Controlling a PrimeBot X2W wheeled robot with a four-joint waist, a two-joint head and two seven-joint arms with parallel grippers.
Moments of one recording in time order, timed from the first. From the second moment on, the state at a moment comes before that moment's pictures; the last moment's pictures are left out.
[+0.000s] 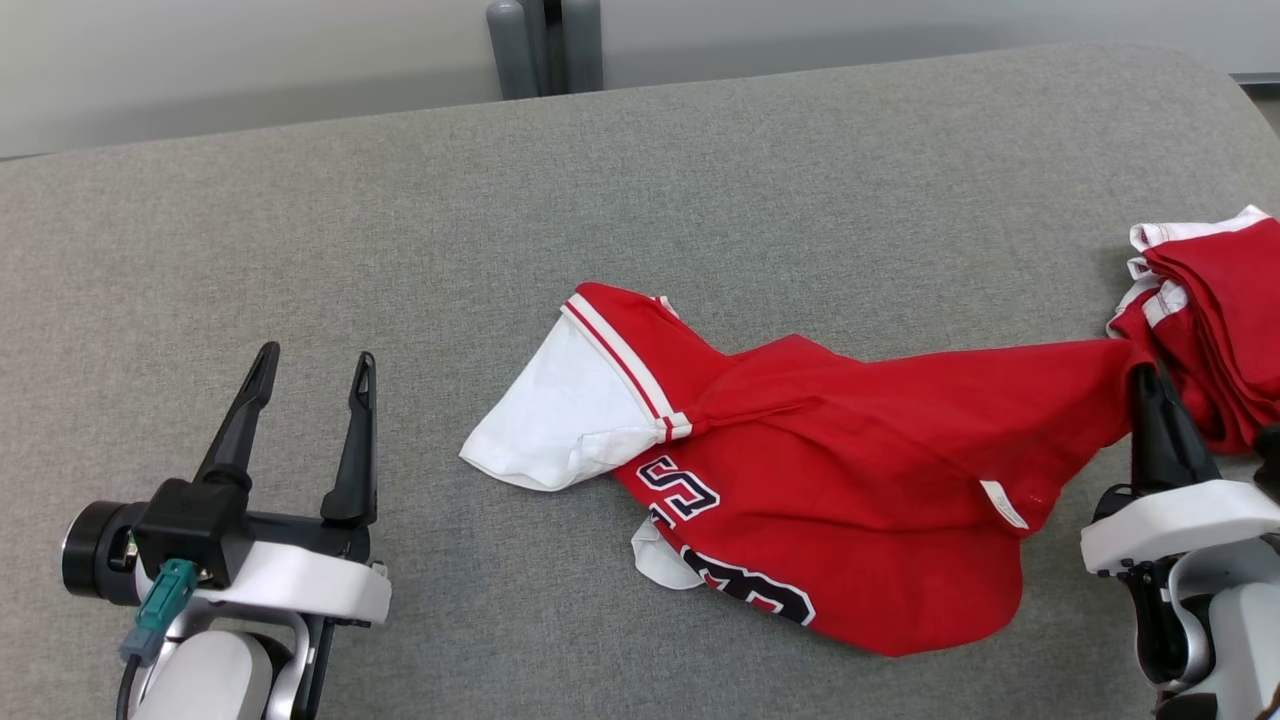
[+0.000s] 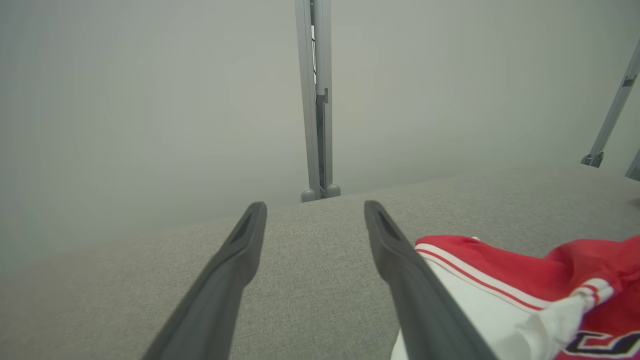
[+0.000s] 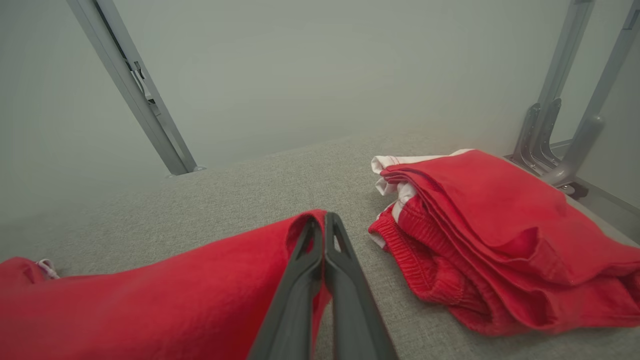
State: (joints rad) left arm -0.16 0.30 -0.26 0.03 -0.32 0.15 -0.22; right arm -0.28 -0.07 -0.15 0.37 0.25 0.13 -0.16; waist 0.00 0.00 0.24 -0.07
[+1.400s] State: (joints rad) left arm 0.00 0.32 -0.27 0.00 -0.35 0.22 -0.18; right arm 0.08 -0.05 -0.05 -0.09 0.24 0.13 -0.05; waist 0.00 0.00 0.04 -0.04
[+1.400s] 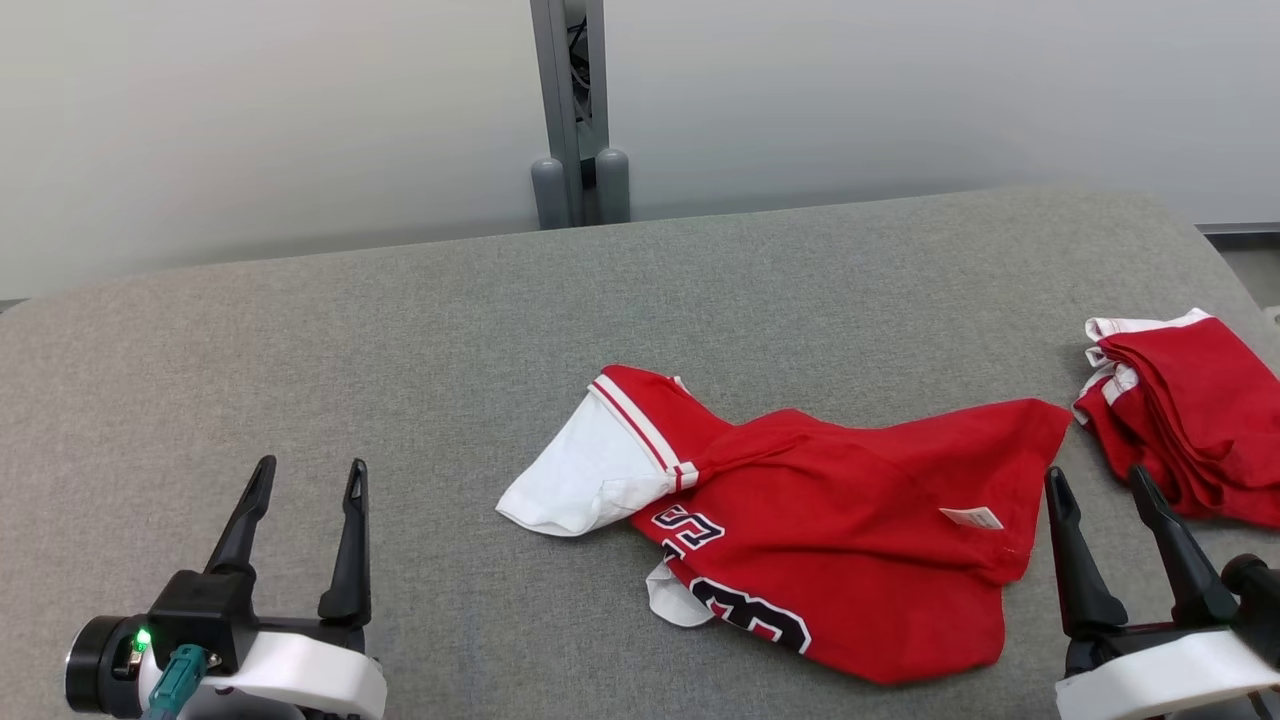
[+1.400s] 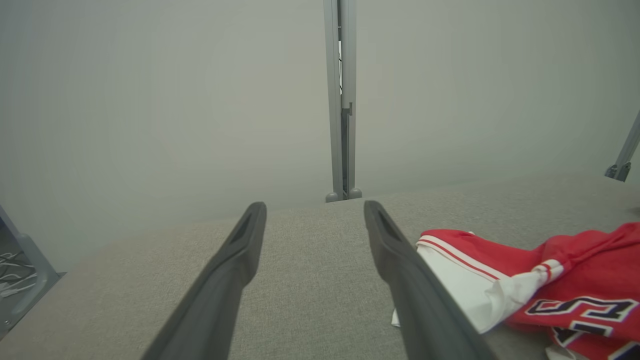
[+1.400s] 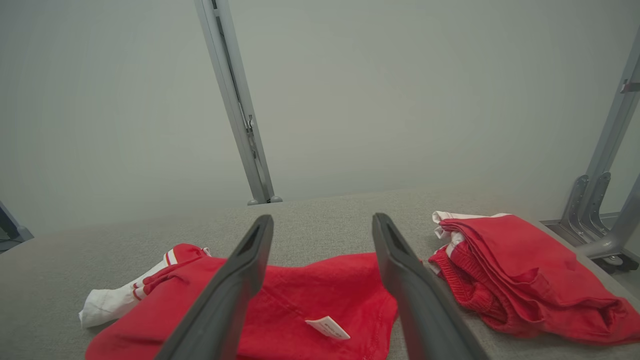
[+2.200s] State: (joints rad) left arm -0.05 0.33 -0.31 -0.02 -0.34 0.22 -0.16; right arm 0.08 -0.05 -0.06 -0.08 0.24 0.13 -0.05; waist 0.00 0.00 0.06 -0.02
